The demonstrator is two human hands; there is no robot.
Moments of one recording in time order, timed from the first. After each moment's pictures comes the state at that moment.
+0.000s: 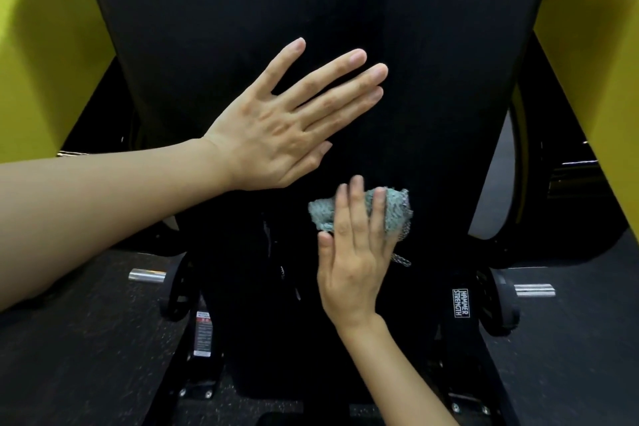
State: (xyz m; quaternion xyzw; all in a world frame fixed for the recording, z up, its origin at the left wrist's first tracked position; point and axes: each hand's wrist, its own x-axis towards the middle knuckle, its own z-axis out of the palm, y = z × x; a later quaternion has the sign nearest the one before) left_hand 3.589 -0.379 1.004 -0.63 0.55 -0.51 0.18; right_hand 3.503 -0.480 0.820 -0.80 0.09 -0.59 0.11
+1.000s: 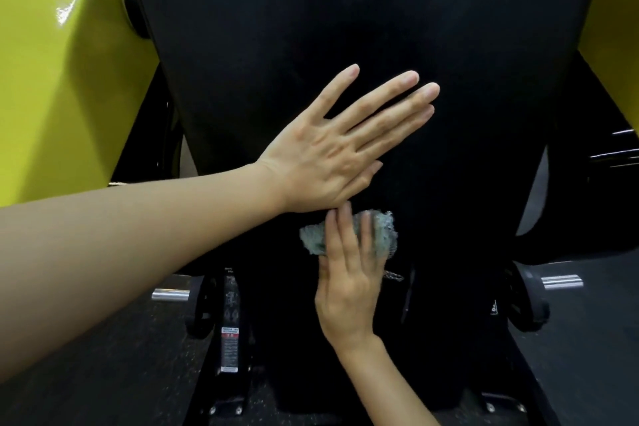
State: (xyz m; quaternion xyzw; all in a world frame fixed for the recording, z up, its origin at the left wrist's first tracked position) left_hand 3.587 -0.378 1.003 -0.62 0.57 -0.51 0.18; right_hand 3.528 -0.422 0.806 -0.79 0.06 -0.59 0.15
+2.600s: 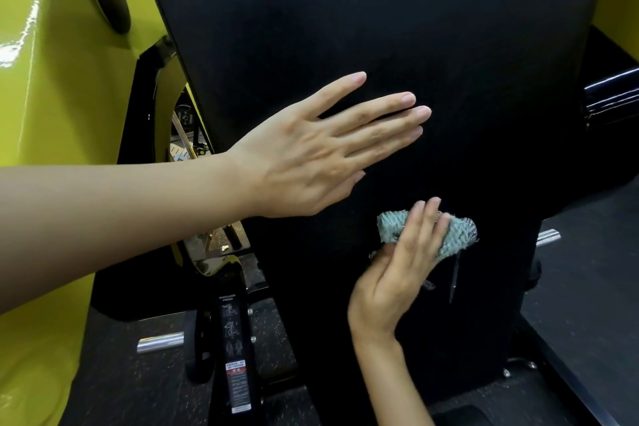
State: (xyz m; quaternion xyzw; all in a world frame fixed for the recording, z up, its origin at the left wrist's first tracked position) left_hand 3.633 -0.322 0.998 -0.52 0.70 -0.46 0.17; right_hand 3.560 -0.384 0.799 -0.60 0.29 -0.71 0.24
